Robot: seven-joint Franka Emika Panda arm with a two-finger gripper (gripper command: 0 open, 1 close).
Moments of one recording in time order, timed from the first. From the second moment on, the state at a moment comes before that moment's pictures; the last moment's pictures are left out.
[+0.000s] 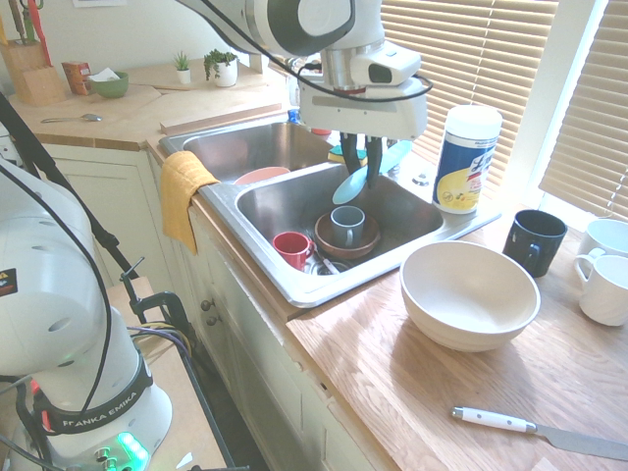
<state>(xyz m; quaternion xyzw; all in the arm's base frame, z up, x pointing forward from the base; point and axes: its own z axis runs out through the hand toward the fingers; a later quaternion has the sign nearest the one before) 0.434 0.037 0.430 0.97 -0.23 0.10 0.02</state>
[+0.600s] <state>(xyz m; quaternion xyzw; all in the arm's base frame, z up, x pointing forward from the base) 0.497 0.107 0.279 0.96 -0.26 0.07 0.04</state>
